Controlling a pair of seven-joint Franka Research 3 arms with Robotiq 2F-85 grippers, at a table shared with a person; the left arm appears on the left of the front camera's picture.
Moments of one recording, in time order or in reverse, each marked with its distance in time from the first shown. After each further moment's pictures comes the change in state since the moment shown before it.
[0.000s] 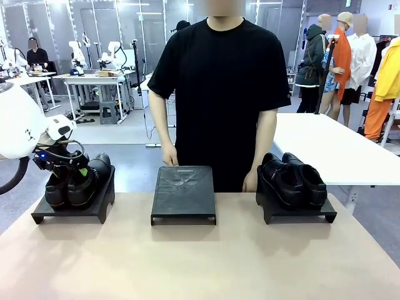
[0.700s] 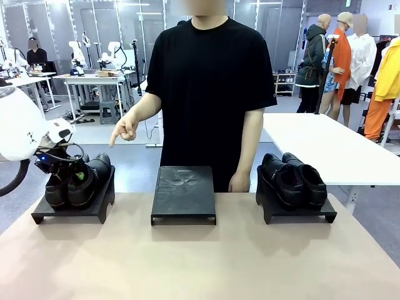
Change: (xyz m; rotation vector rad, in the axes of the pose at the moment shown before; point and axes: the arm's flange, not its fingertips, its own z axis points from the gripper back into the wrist) left arm 0.003 0.009 -0.013 0.009 0.012 0.011; right arm 0.000 0.000 0.000 0.000 0.000 0.000
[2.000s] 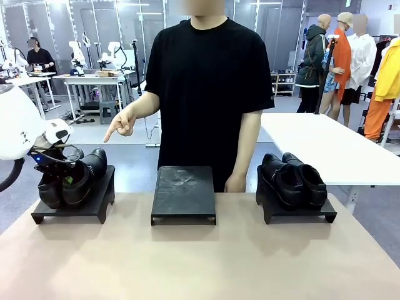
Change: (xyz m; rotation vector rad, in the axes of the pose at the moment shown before) left arm -0.012 0.000 0.007 0.032 0.039 -0.014; right arm 0.000 0.000 0.000 0.000 0.000 0.000
